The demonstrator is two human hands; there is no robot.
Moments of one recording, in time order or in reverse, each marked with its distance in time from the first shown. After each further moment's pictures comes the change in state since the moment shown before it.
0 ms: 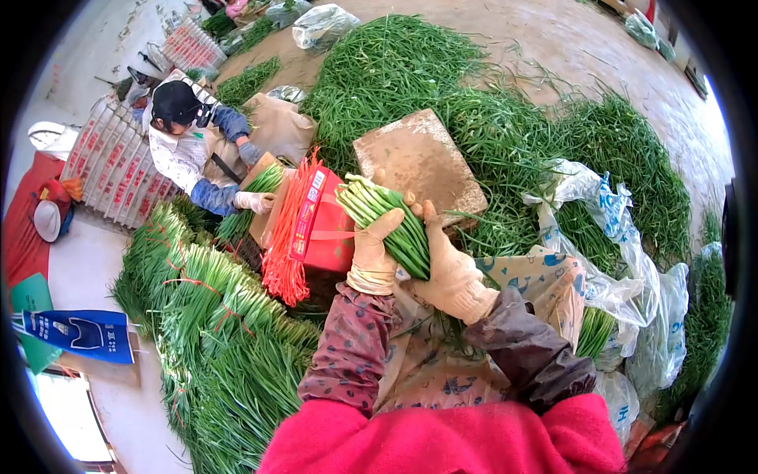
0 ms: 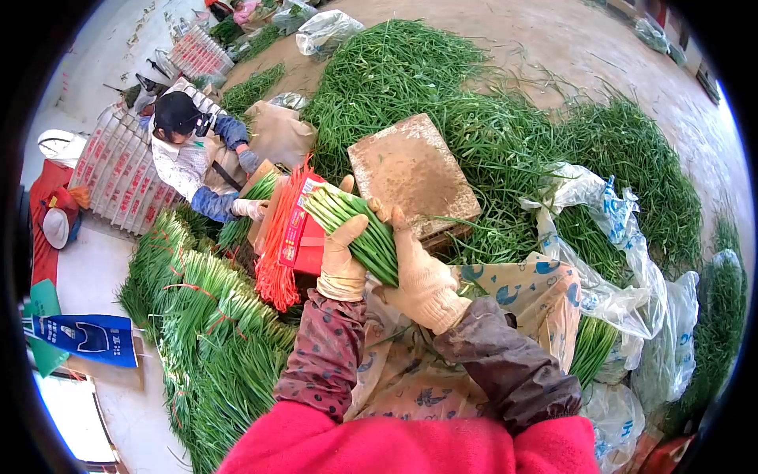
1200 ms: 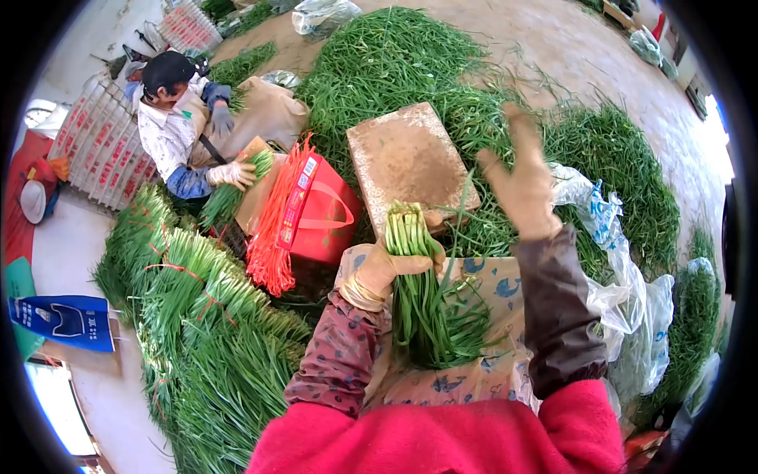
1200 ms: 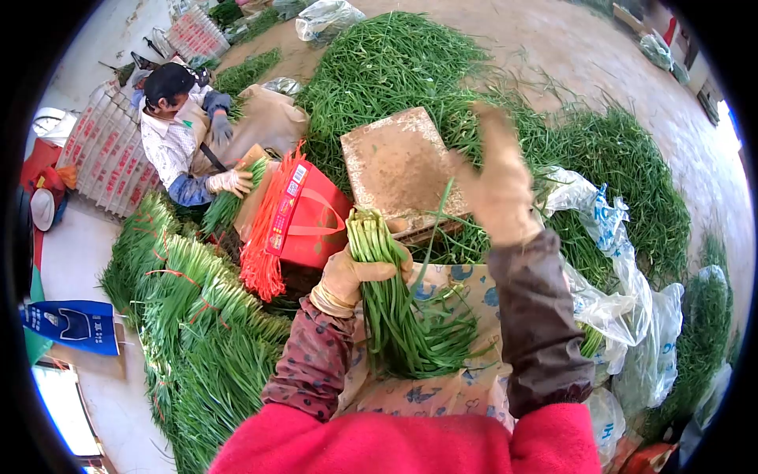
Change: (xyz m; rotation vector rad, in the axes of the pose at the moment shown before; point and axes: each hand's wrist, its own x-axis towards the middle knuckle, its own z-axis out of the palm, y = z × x) left_hand -0.033 0.002 -0.006 0.351 -0.141 -0.363; right_hand 0.062 0.014 -0.104 -0.307 0.756 -0.300
